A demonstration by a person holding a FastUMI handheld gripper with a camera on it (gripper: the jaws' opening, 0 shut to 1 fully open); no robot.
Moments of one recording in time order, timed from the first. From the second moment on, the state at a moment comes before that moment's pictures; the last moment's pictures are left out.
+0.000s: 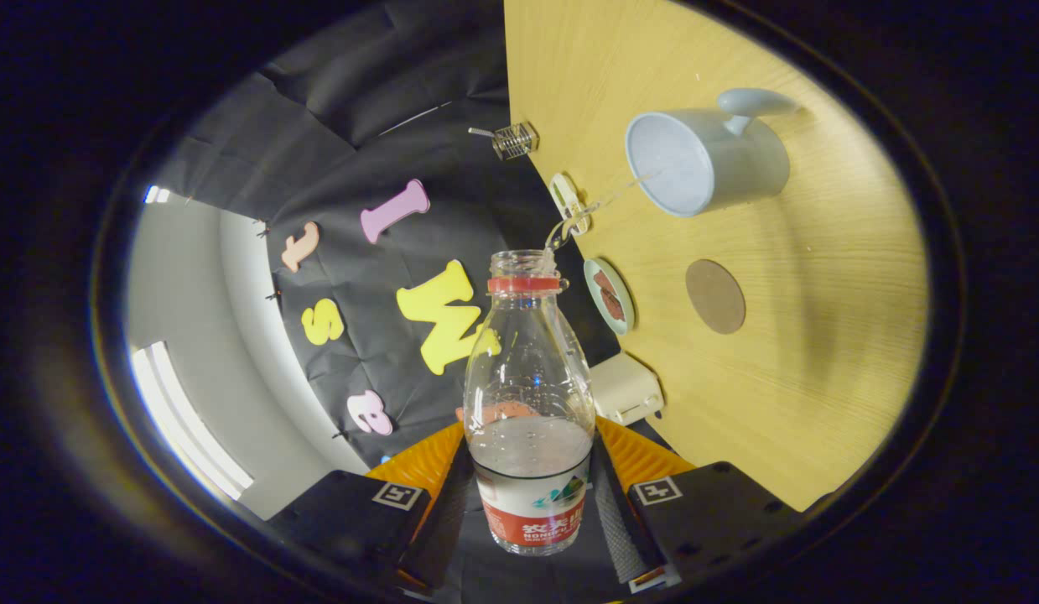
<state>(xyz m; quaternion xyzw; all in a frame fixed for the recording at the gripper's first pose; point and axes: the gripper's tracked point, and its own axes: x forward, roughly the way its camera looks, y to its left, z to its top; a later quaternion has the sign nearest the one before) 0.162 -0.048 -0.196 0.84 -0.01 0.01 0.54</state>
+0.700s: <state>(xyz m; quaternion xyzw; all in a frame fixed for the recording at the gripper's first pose) 0.160 -0.053 -0.175 0.87 -0.03 0.03 0.50</state>
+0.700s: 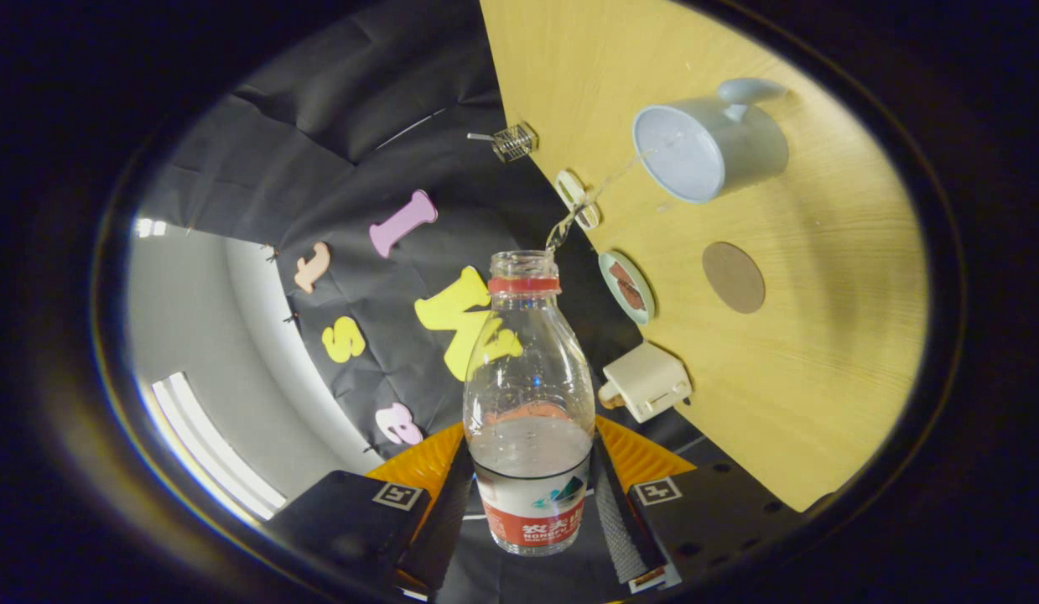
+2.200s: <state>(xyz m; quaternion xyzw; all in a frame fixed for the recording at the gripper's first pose) 0.162 -0.077 -0.149 0.91 -0.07 0.06 0.39</state>
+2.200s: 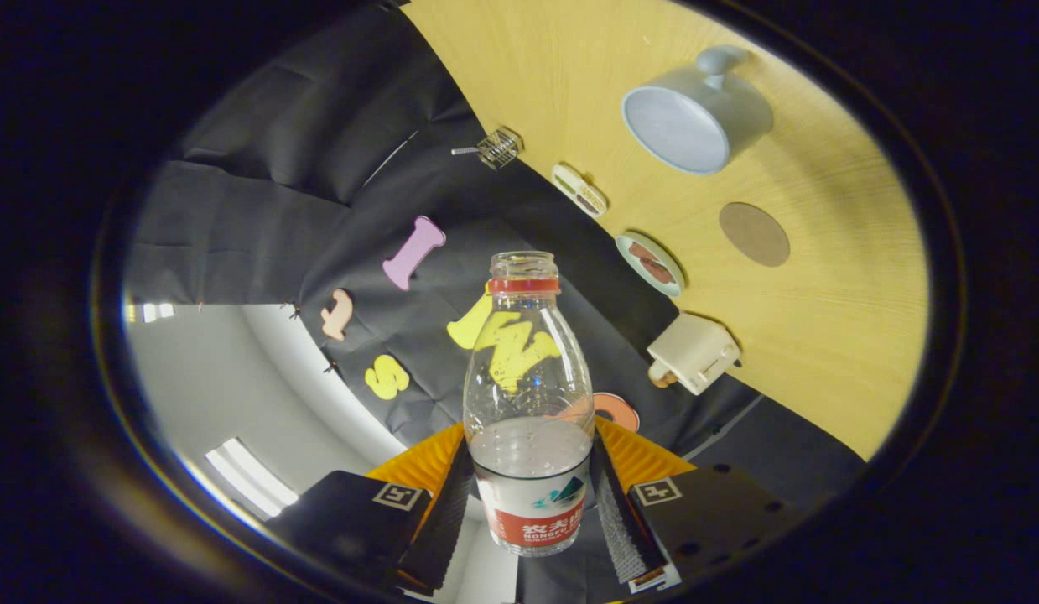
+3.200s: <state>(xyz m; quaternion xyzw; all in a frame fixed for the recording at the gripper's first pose) 0.160 -0.036 -0.162 0.74 0.00 0.05 0.67</state>
